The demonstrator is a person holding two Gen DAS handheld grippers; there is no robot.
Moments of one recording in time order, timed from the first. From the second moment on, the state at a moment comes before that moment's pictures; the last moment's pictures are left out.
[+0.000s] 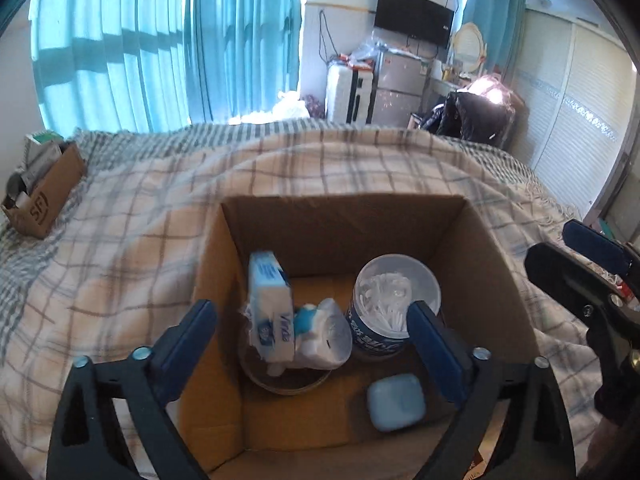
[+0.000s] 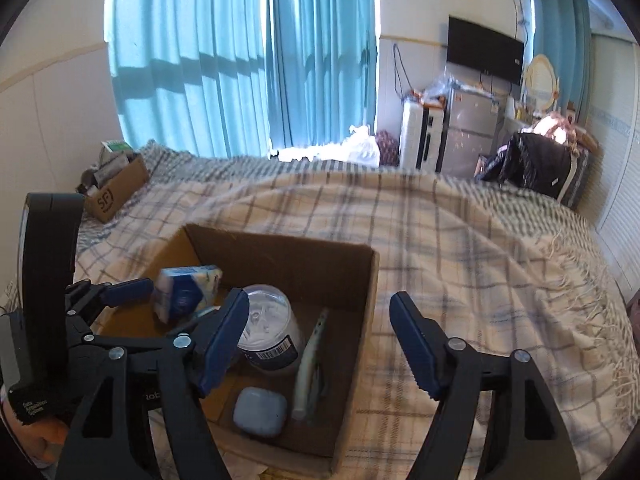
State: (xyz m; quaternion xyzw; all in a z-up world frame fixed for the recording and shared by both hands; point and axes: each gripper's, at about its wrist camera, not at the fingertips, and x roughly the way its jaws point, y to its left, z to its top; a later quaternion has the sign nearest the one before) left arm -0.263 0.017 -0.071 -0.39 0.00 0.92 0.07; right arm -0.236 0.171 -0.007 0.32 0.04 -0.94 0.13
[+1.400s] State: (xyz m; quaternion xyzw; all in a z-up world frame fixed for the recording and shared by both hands) left arm -0.141 -0.003 -0.183 -0.52 -0.04 0.85 0.05; right arm -0.142 0.193 -0.121 0.48 0.07 -0.86 0.14
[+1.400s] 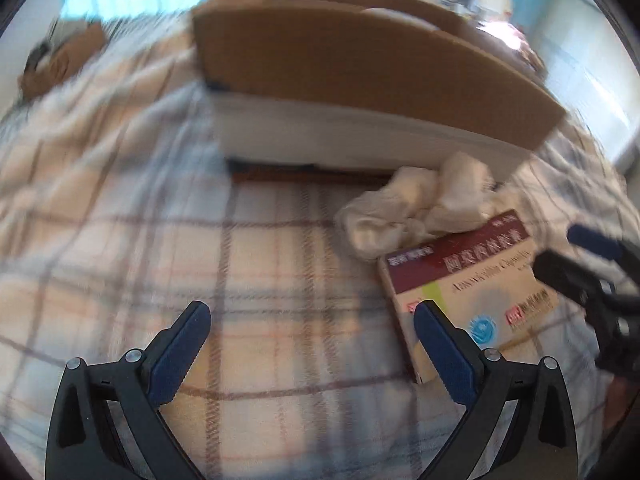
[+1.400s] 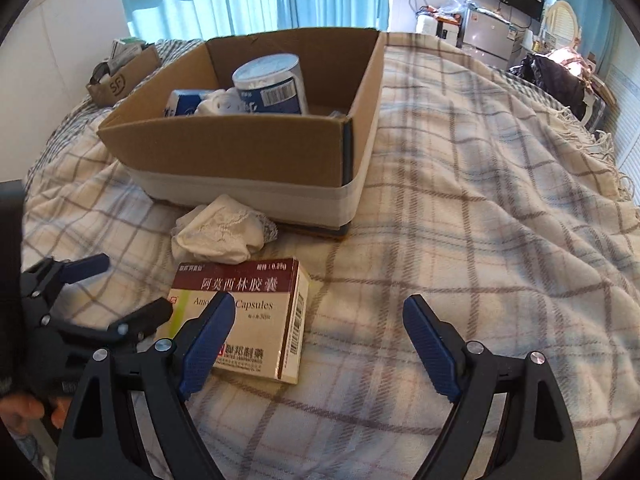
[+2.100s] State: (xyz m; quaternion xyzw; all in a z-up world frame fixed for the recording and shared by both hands) left arm -0.137 0.011 -0.187 -0.53 0.03 0.85 0.00; right arm -0.134 0.195 -0.112 0.48 -0.02 -0.84 0.23
